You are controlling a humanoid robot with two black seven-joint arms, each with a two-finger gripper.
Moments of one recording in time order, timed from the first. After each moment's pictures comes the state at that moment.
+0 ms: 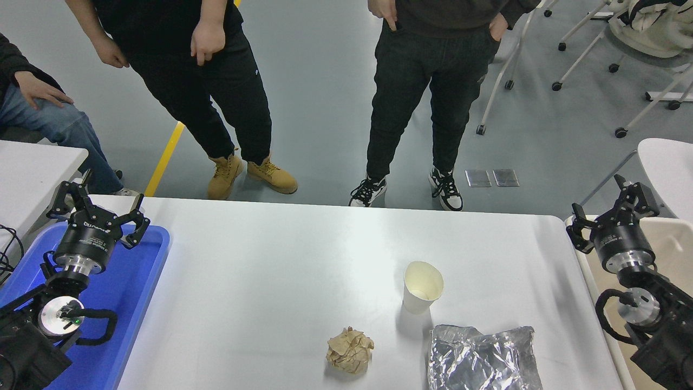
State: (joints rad) left arm -0.55 0.46 -0.62 -0.39 -0.23 -0.70 -0.58; right arm 0.62 -0.32 0.83 0.29 -0.12 0.32 0.52
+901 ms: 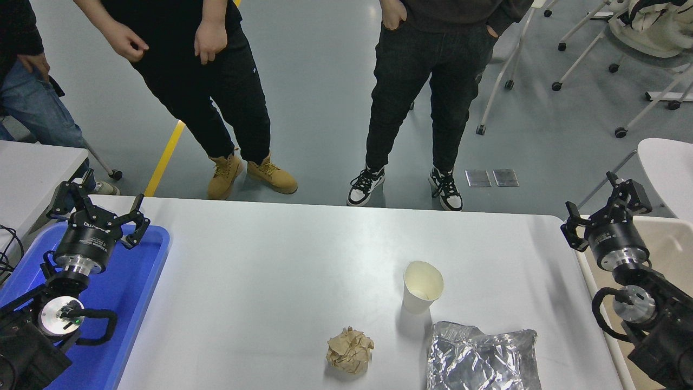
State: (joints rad) left arm -0.55 0.46 -0.62 -0.39 -0.23 -0.70 -0.58; right arm 0.63 -0.31 0.81 0.29 -0.12 0.32 0.52
